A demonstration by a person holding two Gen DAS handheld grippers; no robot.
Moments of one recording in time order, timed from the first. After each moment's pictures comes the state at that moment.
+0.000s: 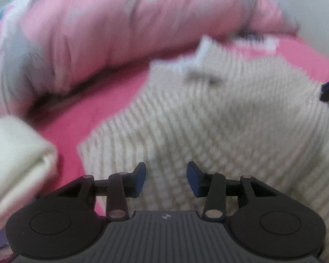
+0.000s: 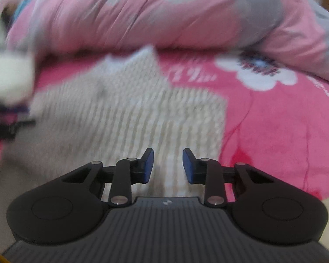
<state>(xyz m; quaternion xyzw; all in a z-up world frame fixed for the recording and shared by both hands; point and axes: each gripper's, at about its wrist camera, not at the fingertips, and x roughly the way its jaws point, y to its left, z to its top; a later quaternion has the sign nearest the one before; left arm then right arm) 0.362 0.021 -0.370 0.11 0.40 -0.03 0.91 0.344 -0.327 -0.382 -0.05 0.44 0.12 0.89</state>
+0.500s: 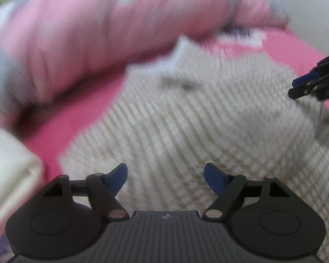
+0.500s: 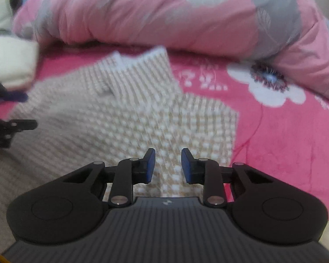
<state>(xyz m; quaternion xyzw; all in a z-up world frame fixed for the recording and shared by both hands) 0.379 -0.019 -0.363 0.11 0.45 -0.05 0.89 0.366 -0.312 -0.395 -0.07 0.43 0.11 0.89</state>
